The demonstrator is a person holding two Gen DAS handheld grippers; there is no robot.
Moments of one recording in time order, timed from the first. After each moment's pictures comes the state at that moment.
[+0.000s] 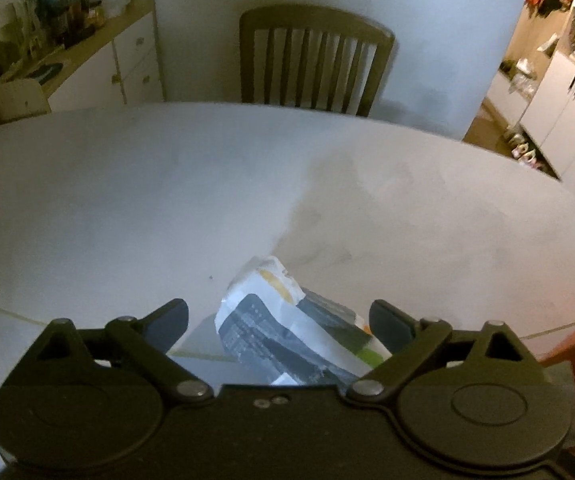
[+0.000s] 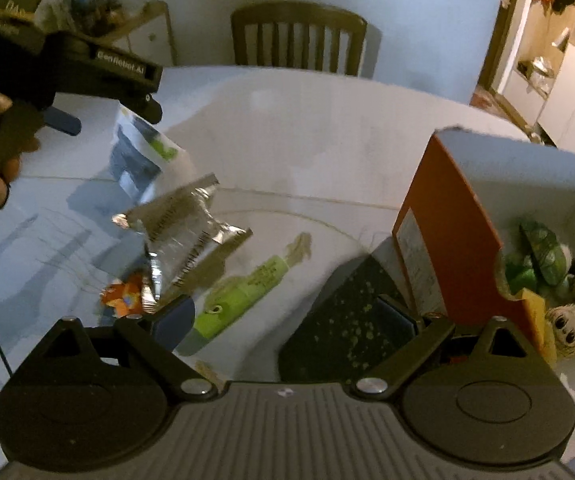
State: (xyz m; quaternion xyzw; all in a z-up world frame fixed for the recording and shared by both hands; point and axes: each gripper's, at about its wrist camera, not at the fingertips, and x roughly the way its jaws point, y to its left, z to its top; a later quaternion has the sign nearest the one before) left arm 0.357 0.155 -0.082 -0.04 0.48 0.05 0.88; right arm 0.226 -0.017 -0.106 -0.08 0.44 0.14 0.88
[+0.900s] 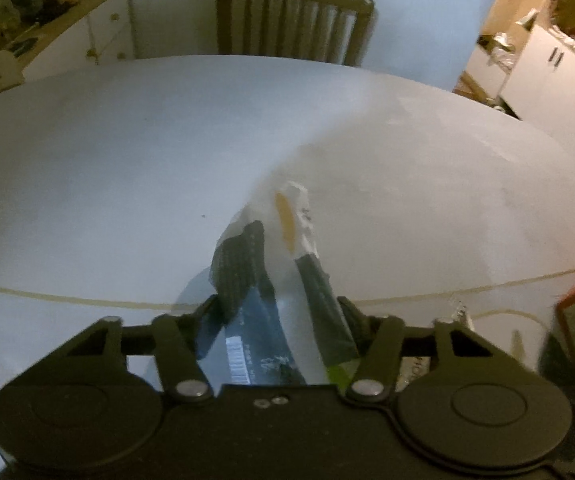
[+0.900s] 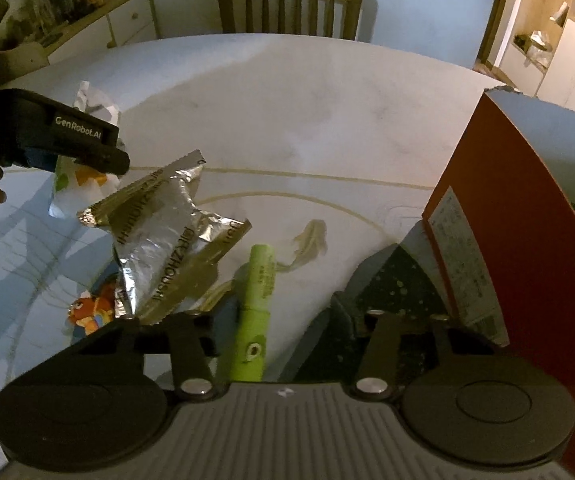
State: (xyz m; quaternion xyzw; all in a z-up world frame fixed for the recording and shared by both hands) left arm 0.332 0.173 -0.125 -0.04 0.49 0.00 0.87; right arm 0.256 0.000 -0.141 -0.07 0.48 0.13 0.87
